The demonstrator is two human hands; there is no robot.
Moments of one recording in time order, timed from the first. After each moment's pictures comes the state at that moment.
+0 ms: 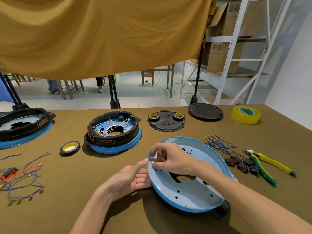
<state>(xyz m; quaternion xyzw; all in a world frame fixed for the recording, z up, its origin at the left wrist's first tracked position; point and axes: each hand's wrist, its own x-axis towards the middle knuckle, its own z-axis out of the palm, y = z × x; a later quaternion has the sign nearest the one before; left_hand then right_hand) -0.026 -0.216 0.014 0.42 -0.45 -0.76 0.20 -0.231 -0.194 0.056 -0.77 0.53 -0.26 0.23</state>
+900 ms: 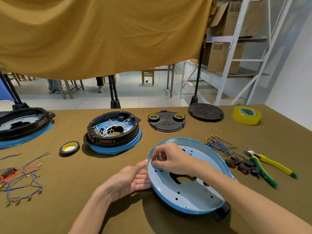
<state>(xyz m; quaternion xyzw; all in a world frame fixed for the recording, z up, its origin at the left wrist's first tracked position) -0.025 -0.219 0.012 0.42 -0.45 -0.76 0.19 -0.231 -0.197 0.057 -0.78 0.54 -0.23 0.22</state>
